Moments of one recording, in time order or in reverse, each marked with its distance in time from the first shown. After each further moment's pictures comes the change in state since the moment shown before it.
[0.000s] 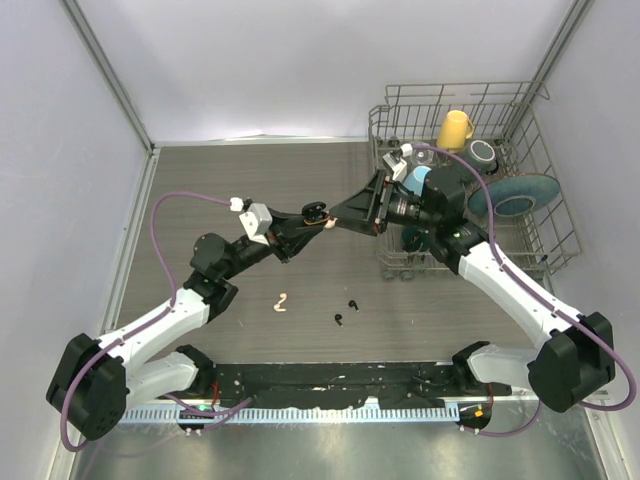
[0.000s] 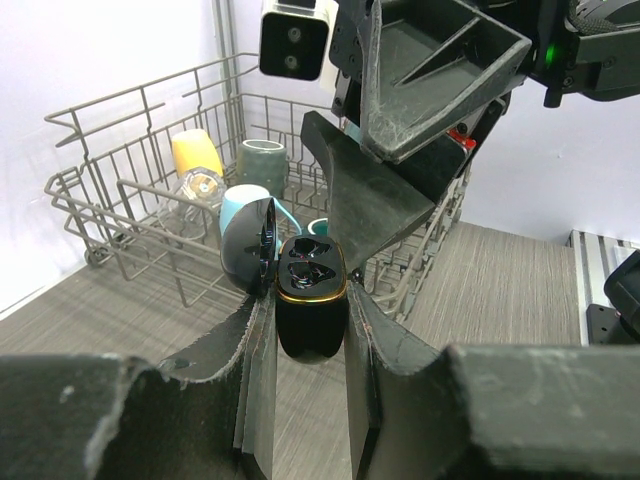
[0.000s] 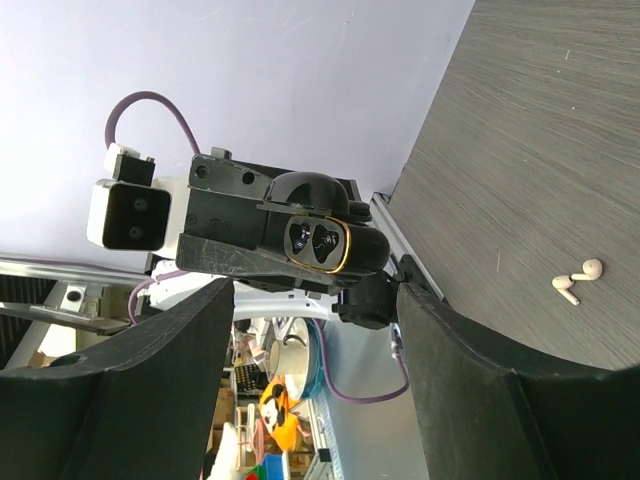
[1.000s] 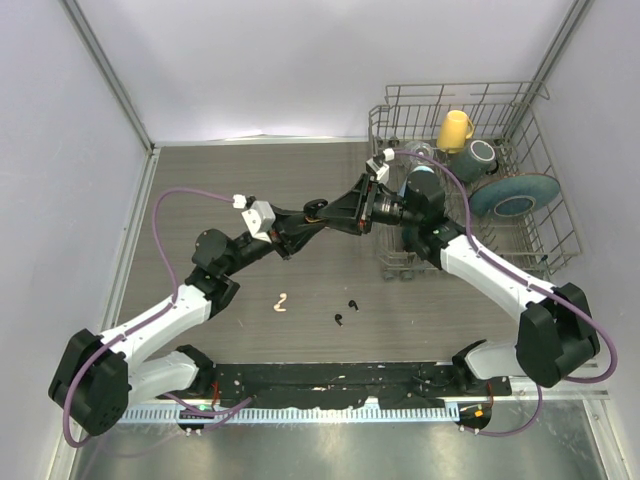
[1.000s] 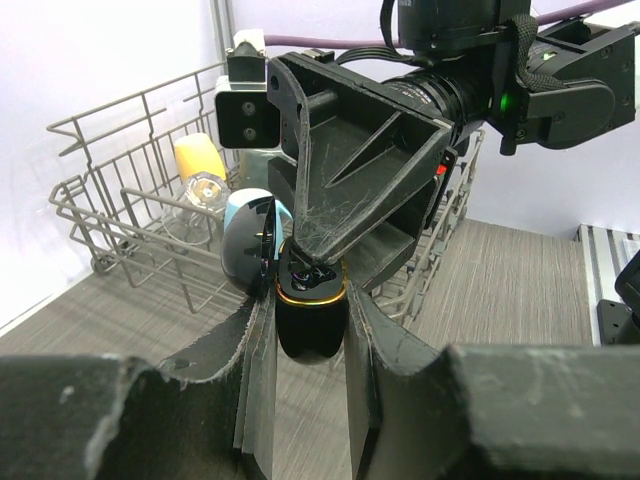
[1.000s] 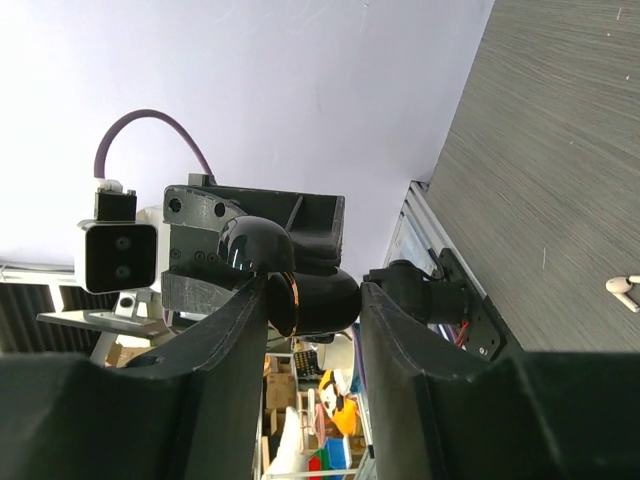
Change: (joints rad) left arm 0.001 0.028 0.029 -0.007 0.019 0.026; right arm 0.047 0.138 -0.022 0.190 -0.014 0.170
